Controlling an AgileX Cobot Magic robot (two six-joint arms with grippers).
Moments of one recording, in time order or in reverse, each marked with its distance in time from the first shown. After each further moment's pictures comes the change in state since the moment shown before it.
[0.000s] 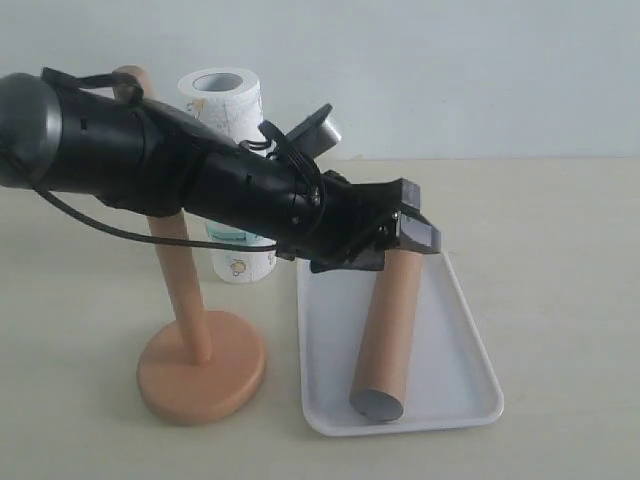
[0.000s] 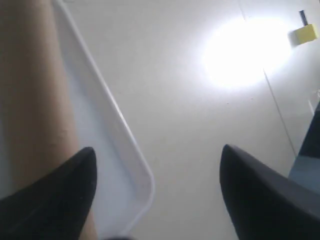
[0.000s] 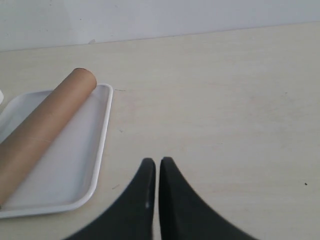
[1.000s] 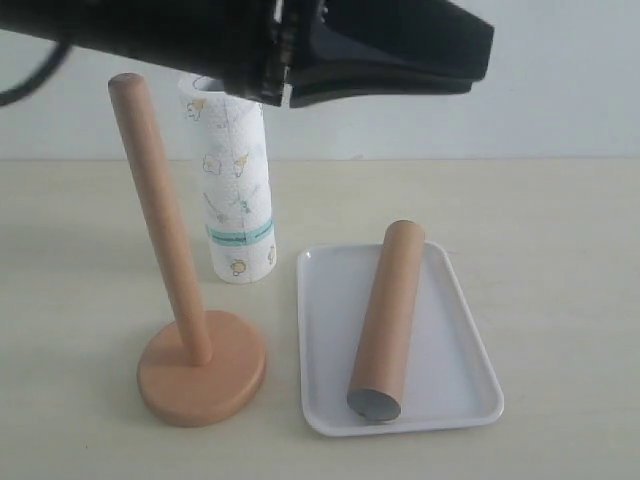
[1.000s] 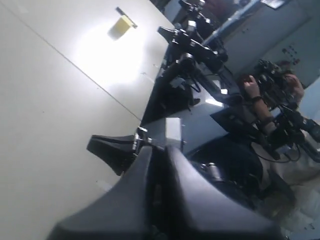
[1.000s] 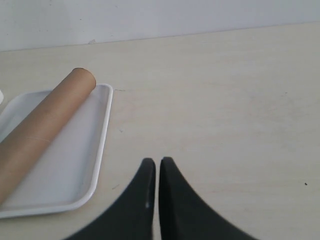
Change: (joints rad) left arm -0.002 -0.503 0.000 0.023 0.420 -0.015; right arm 0.000 0.000 0.000 0.000 0.000 0.000
